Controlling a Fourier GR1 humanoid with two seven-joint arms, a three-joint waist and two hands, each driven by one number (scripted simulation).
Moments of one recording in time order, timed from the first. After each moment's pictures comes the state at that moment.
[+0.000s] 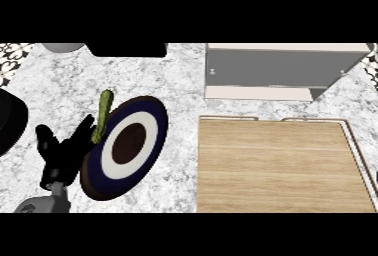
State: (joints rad) left arm -0.06 0.20 0.06 -1.39 0.15 0.00 0.29; right arm -1.29 -0.37 -0.19 -1.06 0.72 0.30 0.55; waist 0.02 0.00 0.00
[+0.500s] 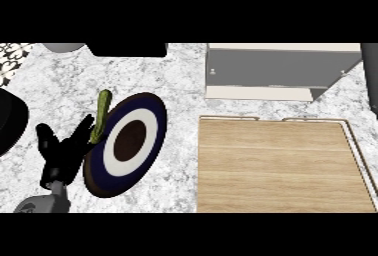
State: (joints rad) left arm -0.06 0.20 0.07 -1.38 0.14 -0.01 0.29; right arm -1.33 -0.38 -0.19 -0.83 0.76 0.15 0.37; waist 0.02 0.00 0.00
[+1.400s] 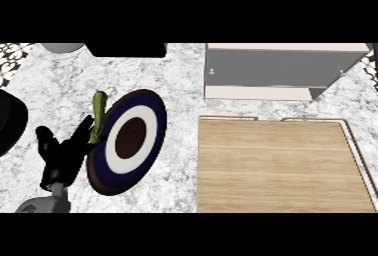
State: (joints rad) left arm -0.05 0.18 0.08 -1.38 0.13 -0.01 0.27; right arm -1.41 -0.38 -0.31 -0.68 0.68 0.01 0.36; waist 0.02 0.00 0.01
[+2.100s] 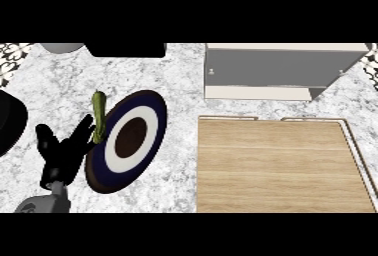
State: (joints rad) left arm -0.06 0.18 0.09 -1.38 0.12 -0.01 0.29; right arm -1.45 -0.44 -0.53 -0.69 0.49 -0.16 0.36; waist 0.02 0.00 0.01
